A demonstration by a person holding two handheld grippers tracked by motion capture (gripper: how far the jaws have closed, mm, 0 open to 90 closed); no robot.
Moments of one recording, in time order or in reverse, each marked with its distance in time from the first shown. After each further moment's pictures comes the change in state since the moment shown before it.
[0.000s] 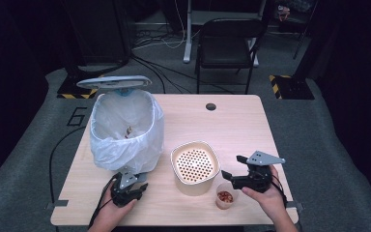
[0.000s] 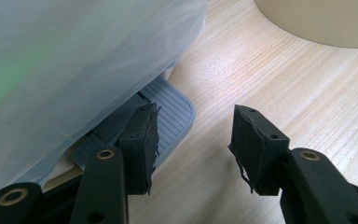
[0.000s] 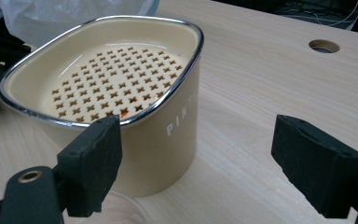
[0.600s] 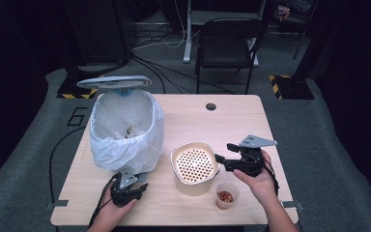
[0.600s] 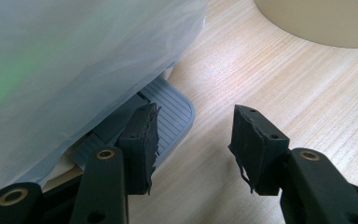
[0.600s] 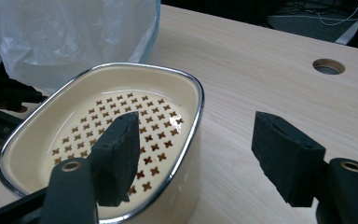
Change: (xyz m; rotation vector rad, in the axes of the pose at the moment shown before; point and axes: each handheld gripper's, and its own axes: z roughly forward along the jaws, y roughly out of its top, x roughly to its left) left arm 0.001 0.000 0.000 -0.002 -0.003 0.000; right arm -0.004 0.045 0.016 -0.005 0.001 0.041
